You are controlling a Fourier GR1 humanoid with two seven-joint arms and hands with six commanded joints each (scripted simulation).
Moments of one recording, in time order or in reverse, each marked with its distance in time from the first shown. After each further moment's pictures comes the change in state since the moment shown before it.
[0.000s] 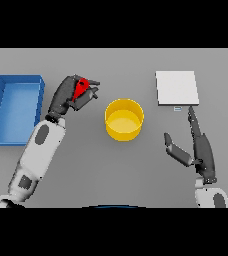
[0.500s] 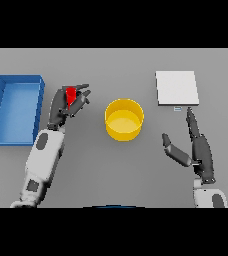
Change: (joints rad) left arm 0.051 -0.131 0.231 0.179 0.178 0.045 -0.242; right arm 0.006 0.020 0.002 0.003 -0.024 0.005 0.000
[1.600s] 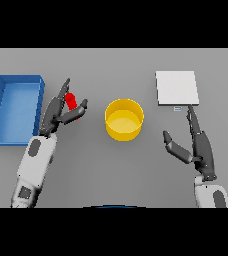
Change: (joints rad) left arm 0.077 0.064 -0.045 -0.050 -0.048 -0.098 0.082; right arm -0.035 -0.011 -0.016 0.019 -0.018 0.008 0.020
